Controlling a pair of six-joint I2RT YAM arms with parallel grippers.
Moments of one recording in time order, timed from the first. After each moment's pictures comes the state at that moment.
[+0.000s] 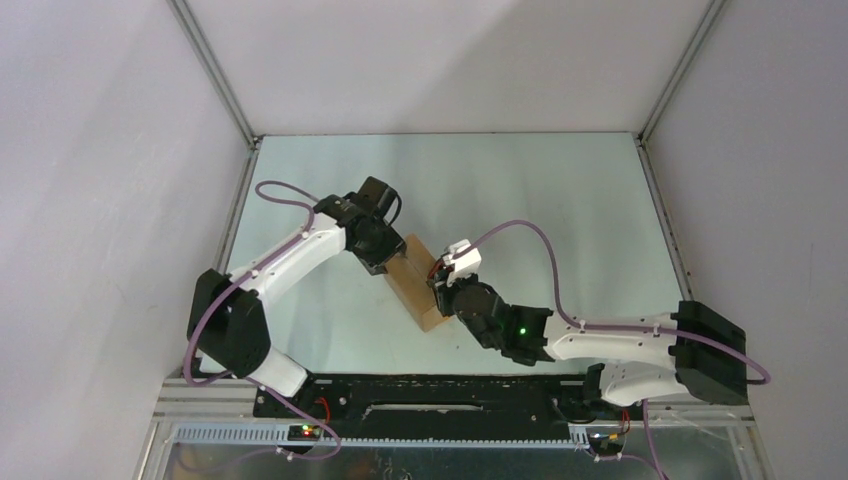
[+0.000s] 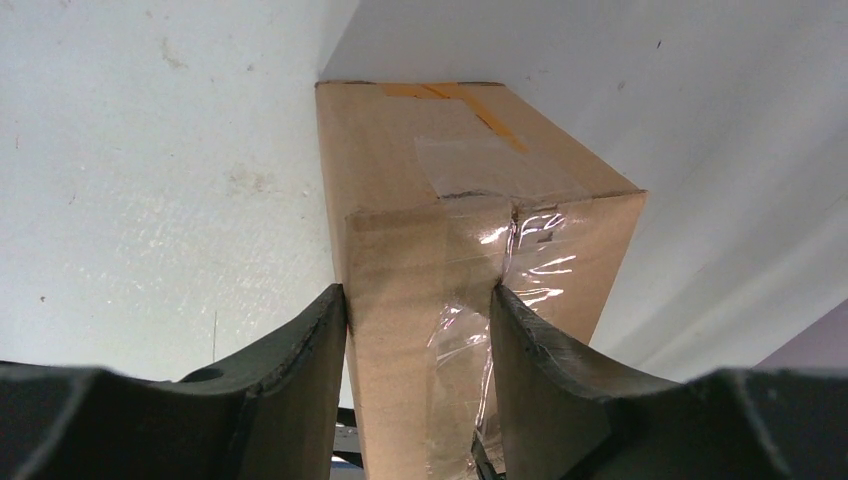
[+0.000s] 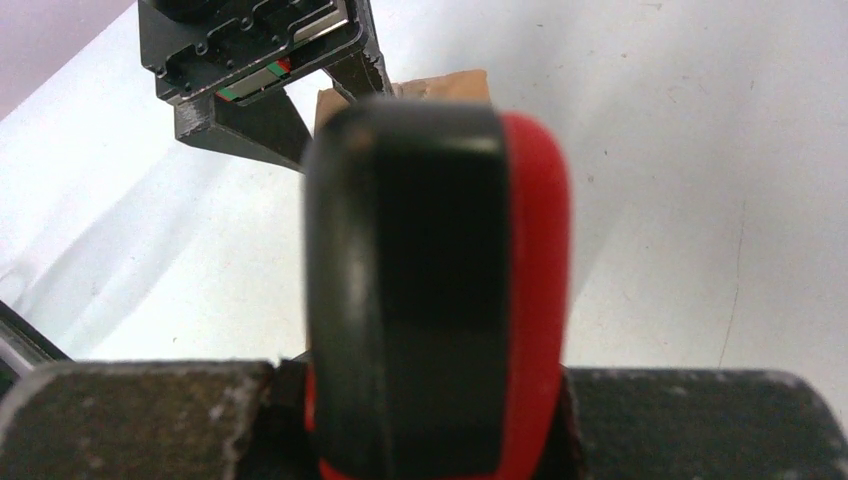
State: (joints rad) left arm -0.54 1.53 1.22 -0.91 -0.10 -1.22; right arm 1.26 1.30 0.69 0.26 0.65 0.36
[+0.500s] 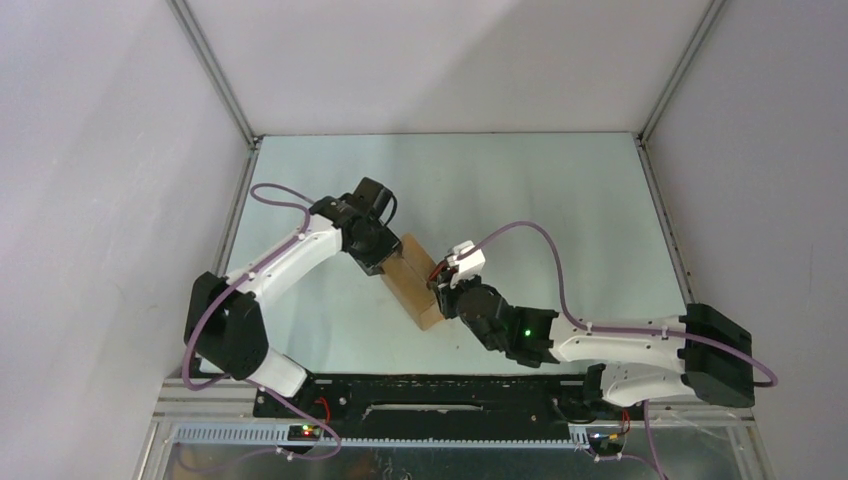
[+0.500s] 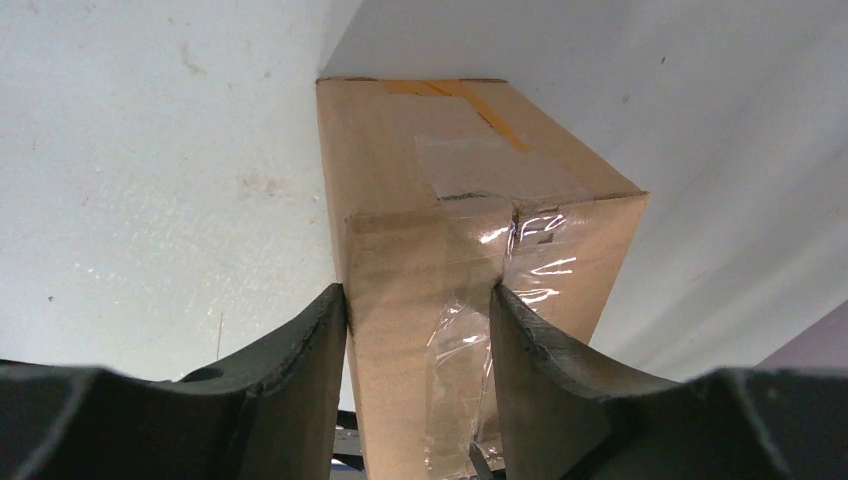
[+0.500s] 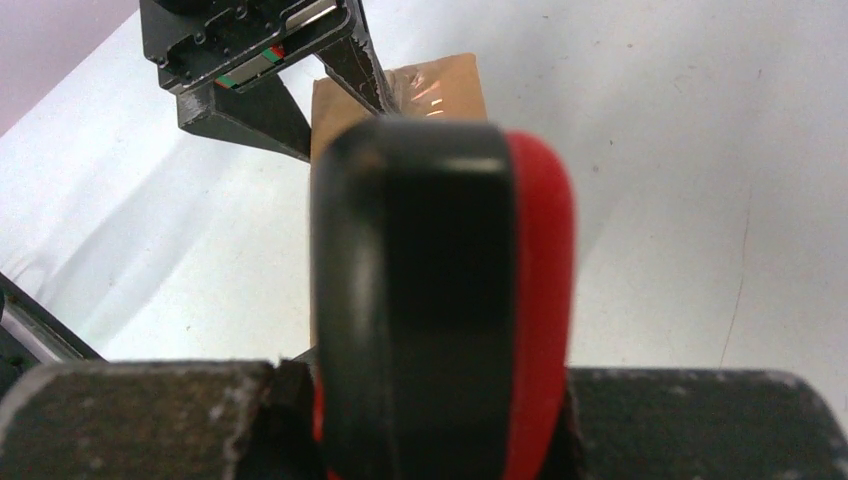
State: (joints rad) left arm -0.52 1.51 1.20 -0.90 -0.09 -1.24; right arm 1.27 1.24 0.68 0.22 0.64 0.38
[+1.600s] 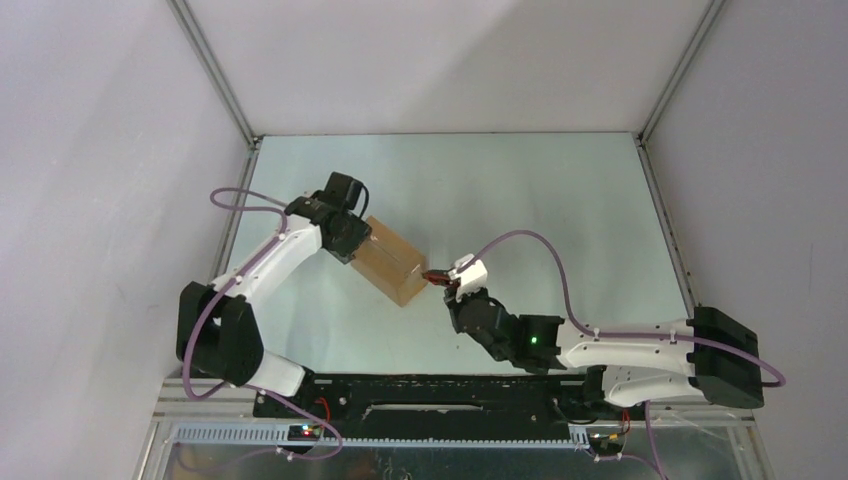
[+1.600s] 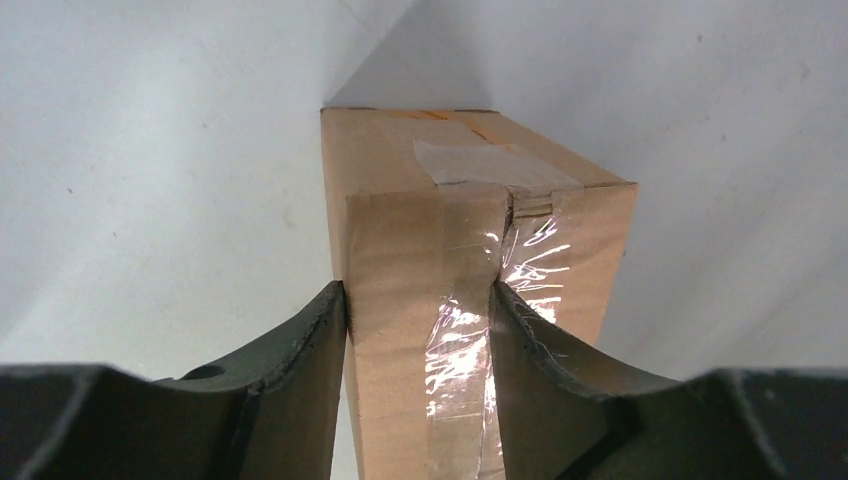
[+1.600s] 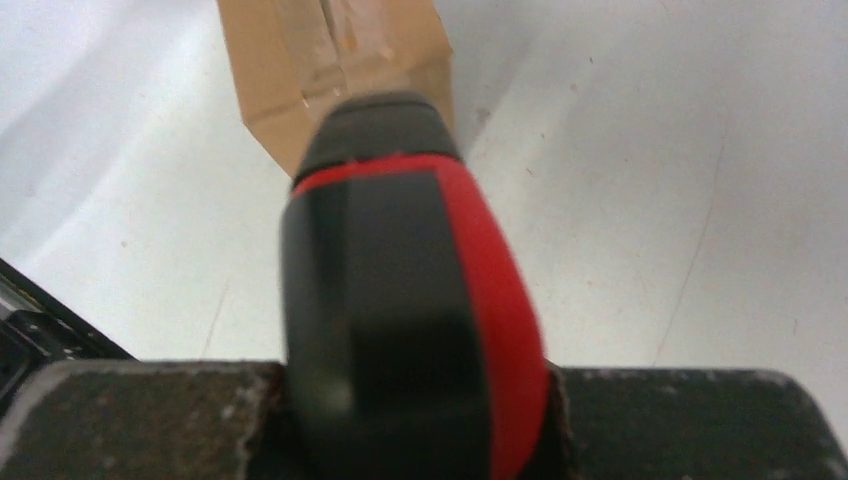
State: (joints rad) left arm -0.37 1.46 1.14 -0.84 -0.23 -1.26; right arm 1.30 1.21 0.64 0.07 0.66 0.42
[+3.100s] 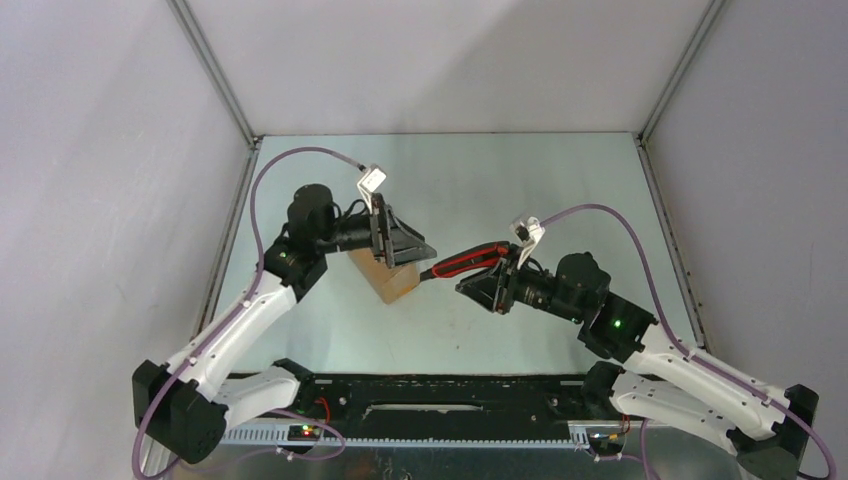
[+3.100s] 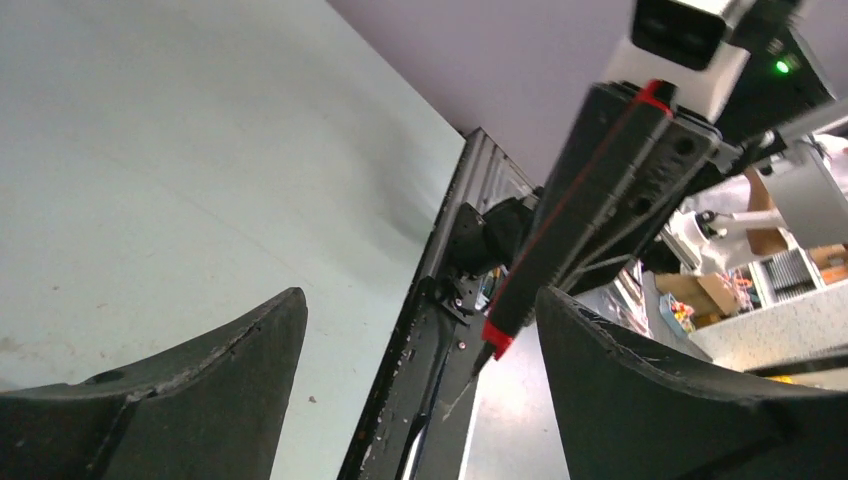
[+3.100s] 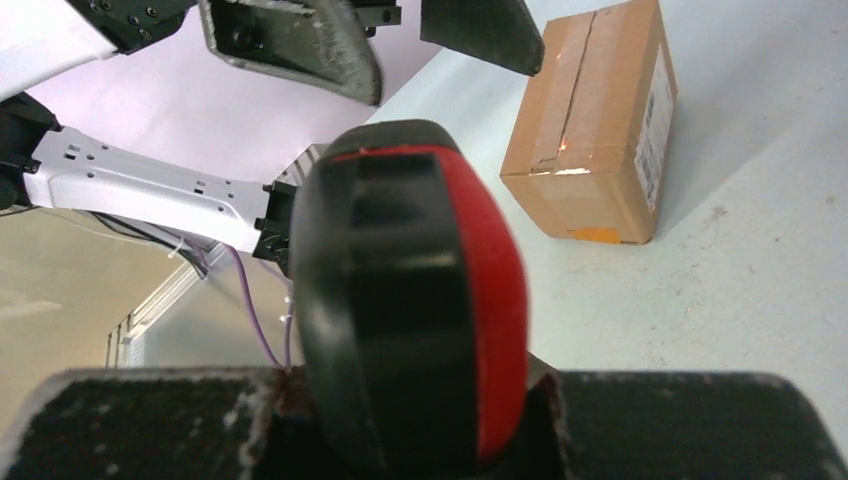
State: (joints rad) left arm -0.47 1.07 0.91 -0.04 0.83 -0.56; right arm 0.92 0.76 0.68 -0.02 -0.20 0.53
